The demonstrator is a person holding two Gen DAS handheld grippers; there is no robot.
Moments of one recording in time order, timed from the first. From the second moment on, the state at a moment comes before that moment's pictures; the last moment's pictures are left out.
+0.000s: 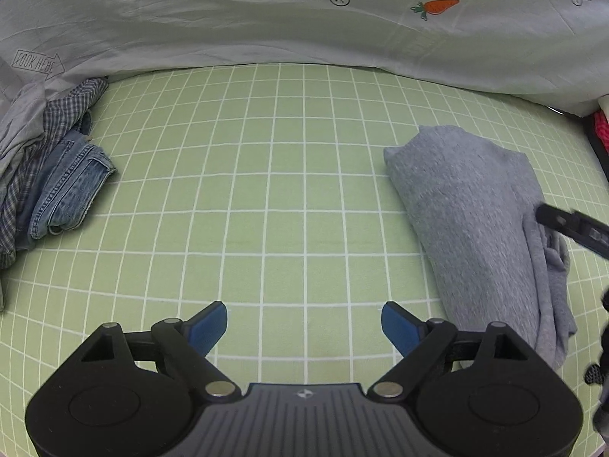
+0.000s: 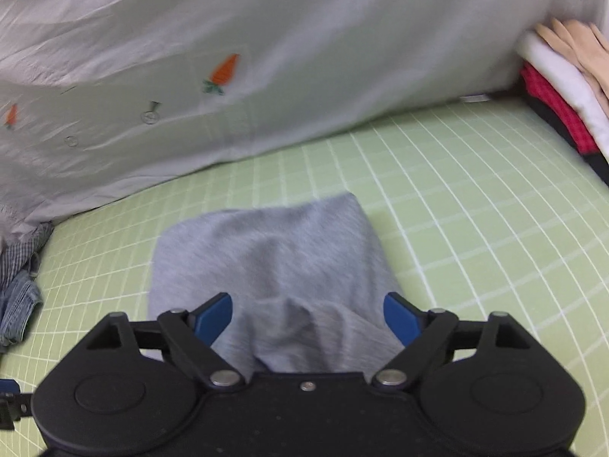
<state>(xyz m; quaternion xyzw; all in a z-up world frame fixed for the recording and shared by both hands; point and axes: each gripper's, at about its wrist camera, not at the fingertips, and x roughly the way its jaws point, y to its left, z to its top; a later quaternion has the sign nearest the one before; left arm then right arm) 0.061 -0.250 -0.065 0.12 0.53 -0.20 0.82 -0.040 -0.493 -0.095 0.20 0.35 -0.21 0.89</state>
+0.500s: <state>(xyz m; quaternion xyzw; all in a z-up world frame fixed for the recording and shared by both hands) -0.013 -0.248 -0.061 0.12 0.54 -0.20 0.81 -0.147 -0.490 -0.130 0.19 0.44 -0.30 0.83</state>
